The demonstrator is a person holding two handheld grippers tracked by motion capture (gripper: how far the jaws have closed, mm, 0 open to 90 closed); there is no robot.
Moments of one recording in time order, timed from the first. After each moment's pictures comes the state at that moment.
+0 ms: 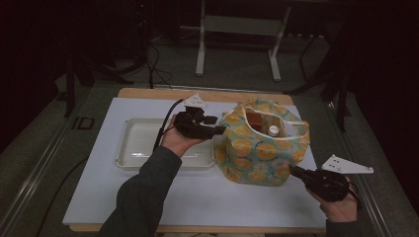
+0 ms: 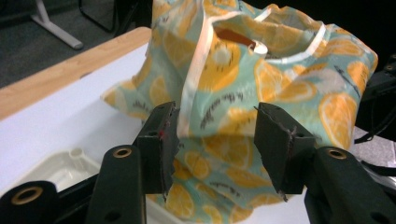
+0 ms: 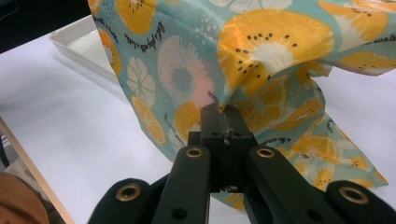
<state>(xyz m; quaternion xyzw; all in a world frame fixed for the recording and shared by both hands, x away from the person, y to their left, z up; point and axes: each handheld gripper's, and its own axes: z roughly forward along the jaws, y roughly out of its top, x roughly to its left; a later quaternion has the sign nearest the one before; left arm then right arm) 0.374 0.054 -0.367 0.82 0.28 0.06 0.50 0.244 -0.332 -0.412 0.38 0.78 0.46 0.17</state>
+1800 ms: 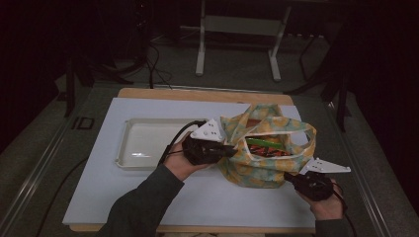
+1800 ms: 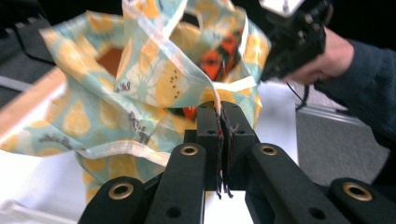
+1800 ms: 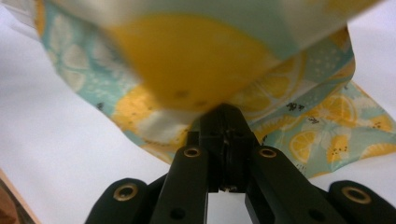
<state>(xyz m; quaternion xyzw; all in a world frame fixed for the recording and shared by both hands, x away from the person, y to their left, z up) 0.303 0.032 -0.370 0.86 0.13 0.06 0.49 0.262 -0.324 -0.458 0.43 0.79 0.41 0.15</state>
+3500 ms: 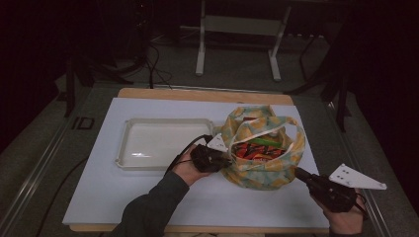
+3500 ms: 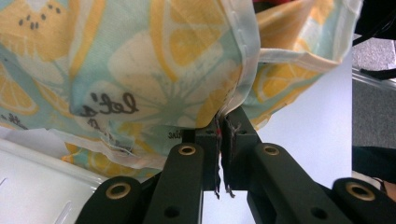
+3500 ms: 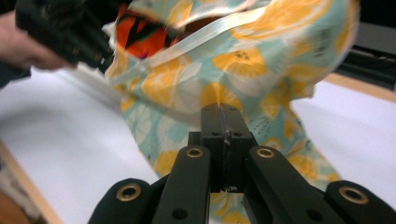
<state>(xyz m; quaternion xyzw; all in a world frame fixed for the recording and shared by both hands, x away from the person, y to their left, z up) 0.327 0.012 -0.441 0.90 0.18 0.05 0.40 0.215 -0.328 -0.402 0.36 0.77 0.48 0.23</state>
